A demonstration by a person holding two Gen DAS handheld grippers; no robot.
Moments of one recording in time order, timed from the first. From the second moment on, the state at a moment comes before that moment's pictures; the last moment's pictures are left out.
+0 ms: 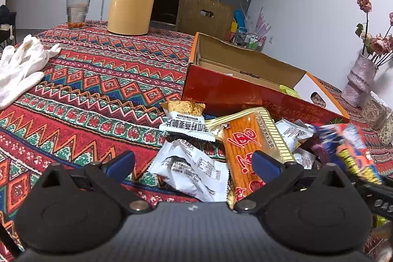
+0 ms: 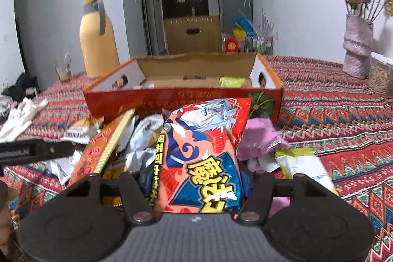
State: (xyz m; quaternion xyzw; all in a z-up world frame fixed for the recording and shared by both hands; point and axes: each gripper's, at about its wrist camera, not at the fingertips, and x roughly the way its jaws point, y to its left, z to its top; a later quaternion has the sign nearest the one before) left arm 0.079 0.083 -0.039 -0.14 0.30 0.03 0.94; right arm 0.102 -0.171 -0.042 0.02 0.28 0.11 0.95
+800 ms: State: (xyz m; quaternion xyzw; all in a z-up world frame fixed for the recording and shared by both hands) left arm 0.114 0.058 -0.054 0.07 0.38 0.02 0.92; right arm 0.095 -0.239 -0.042 0.09 0.25 0.08 0.96
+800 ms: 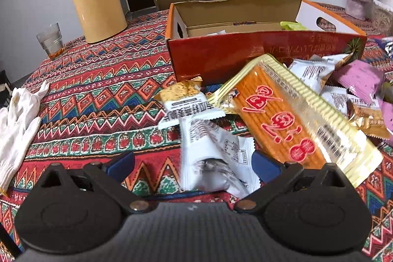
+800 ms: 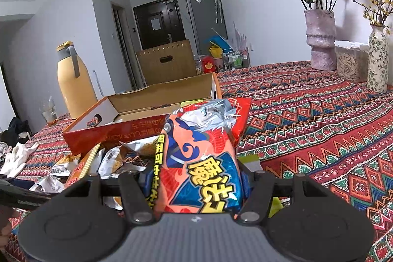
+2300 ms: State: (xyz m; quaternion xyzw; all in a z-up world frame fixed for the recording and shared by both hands) left arm 0.084 0.053 0.017 -0.04 0.26 0.00 0.97; right arm 0.101 -0.224 -0.022 0.09 0.21 0.14 0.96
